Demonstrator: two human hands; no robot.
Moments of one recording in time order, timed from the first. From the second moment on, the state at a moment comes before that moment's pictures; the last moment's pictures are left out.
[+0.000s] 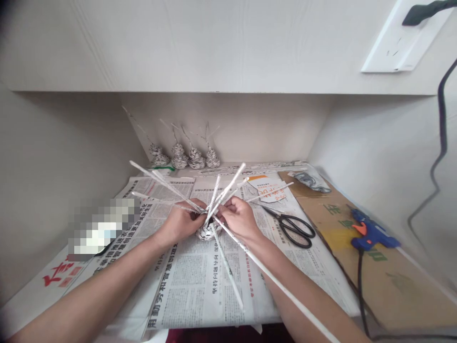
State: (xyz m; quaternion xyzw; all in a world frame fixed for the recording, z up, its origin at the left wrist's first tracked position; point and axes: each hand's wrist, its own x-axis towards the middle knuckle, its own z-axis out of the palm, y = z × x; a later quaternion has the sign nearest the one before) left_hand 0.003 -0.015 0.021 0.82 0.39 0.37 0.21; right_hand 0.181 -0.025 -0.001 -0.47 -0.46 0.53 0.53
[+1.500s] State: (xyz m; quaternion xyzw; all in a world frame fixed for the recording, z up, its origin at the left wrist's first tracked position) left_hand 0.009 -0.024 0.020 0.78 0.44 0.38 0.25; right_hand 0.175 -0.040 0.006 -0.49 -0.60 0.37 0.51
